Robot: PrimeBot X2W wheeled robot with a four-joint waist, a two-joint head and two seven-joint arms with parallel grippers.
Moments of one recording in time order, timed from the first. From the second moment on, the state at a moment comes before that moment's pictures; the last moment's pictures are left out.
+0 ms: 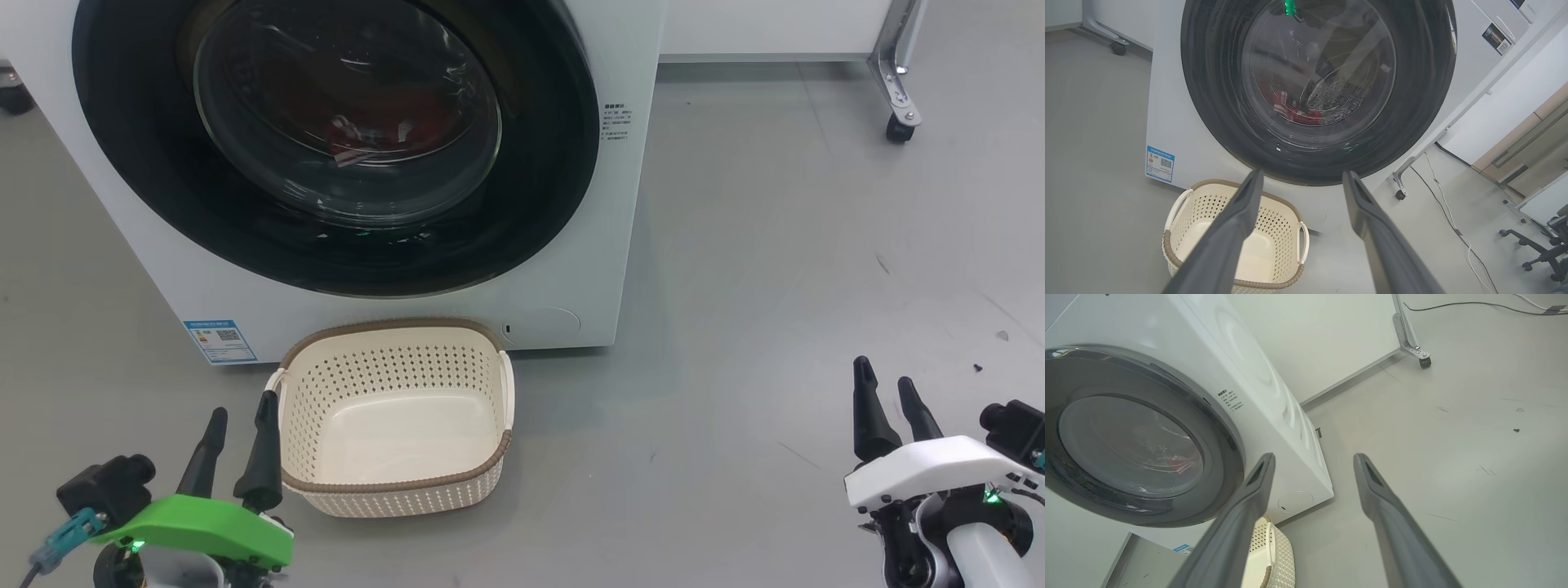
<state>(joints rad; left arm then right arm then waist) -0.05 0.14 -0.18 0.19 -0.86 -0.07 -0.11 -0.05 -0.17 0.12 0.25 0.84 0.06 -0.11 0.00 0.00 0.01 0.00</state>
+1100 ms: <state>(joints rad) -0.05 0.13 -0.24 0.21 -0.44 0.00 -0.21 -0.05 -0.17 0.22 0.27 0.41 0.01 -0.21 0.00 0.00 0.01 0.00</state>
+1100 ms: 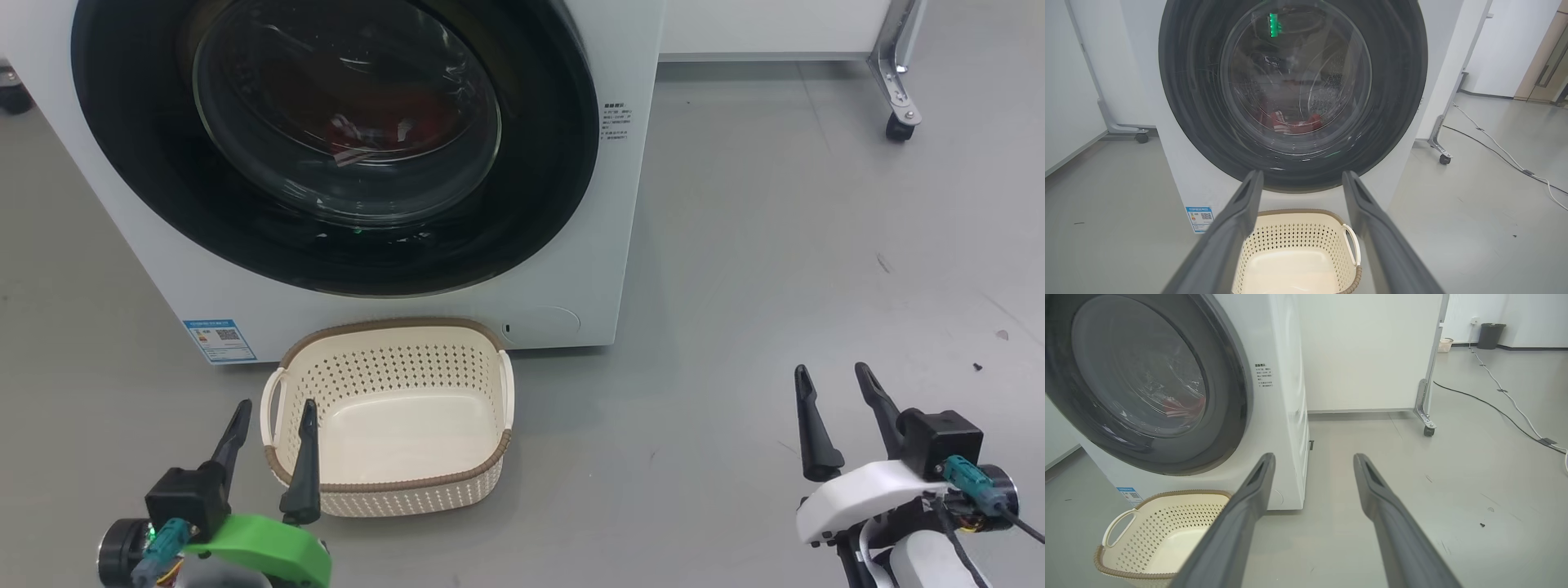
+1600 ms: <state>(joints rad) -0.05 0.12 -0.26 0.24 -0.31 0.01 -0.25 -0.05 -0.16 0.23 0.28 0.28 0.01 -0.24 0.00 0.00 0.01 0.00</state>
